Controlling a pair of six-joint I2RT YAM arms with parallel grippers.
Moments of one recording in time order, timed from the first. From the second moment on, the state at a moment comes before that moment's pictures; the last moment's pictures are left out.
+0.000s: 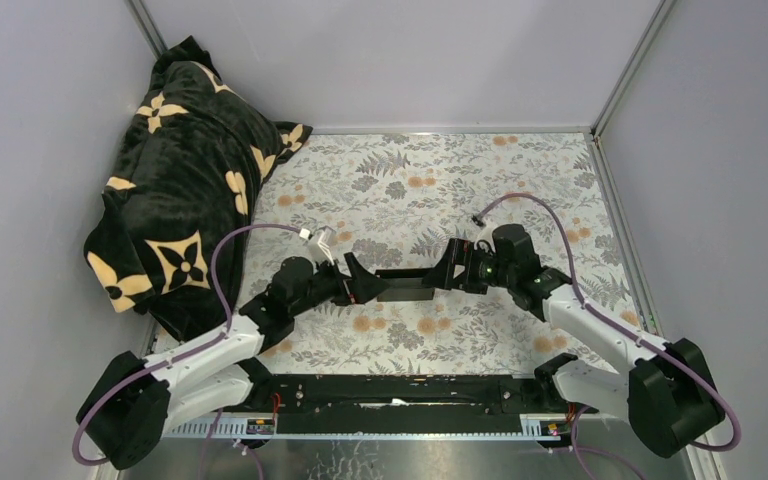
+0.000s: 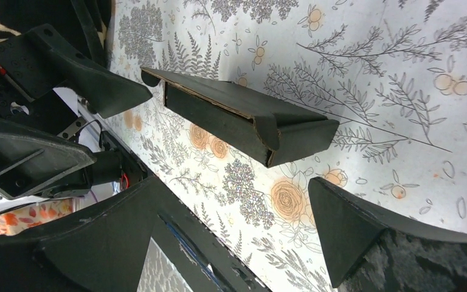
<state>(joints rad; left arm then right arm) -0.67 1.00 0.31 0.36 0.26 -0.85 0.48 1.11 0.53 -0.05 -0.48 0.68</state>
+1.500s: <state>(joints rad) -0.63 0.96 0.75 -0.24 0.18 -0.79 0.48 0.78 0.89 -0.79 0.00 0.63</state>
